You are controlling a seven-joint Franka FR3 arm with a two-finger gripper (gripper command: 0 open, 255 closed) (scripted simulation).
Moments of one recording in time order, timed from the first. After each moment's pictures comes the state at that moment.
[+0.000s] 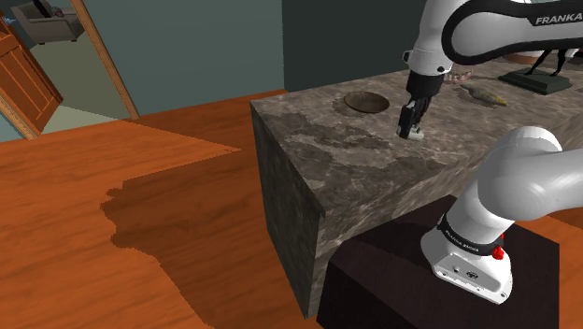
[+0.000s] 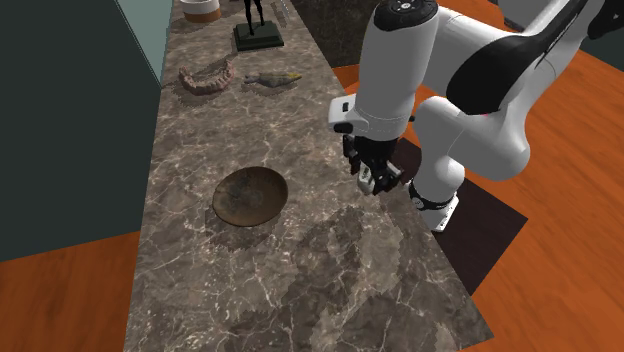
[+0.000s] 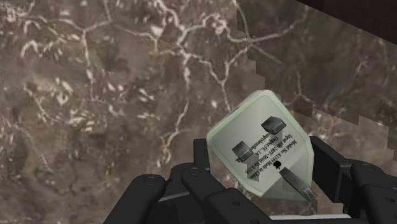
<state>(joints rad) -0.03 -1.02 -0.23 -2.81 -0.21 1.75 -0.05</state>
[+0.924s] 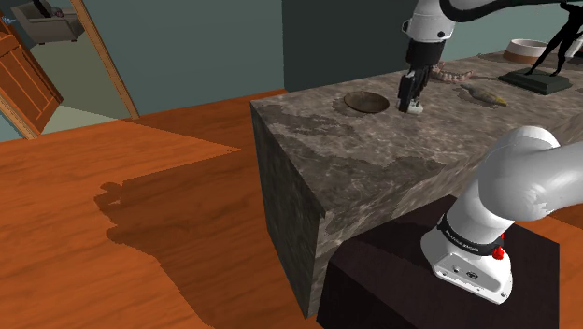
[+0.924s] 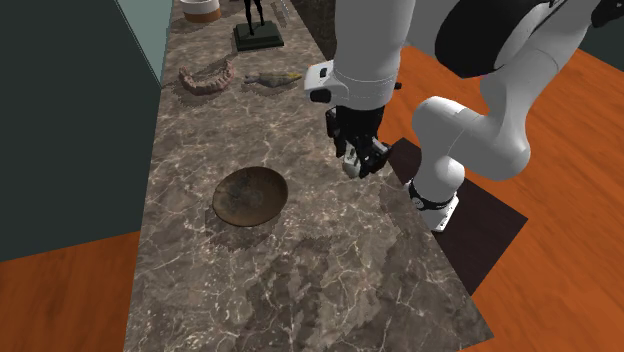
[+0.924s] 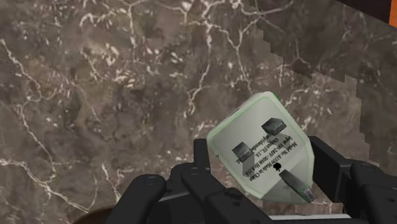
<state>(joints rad) -0.01 -0.89 -0.25 -2.59 -0.20 1.67 -0.09</state>
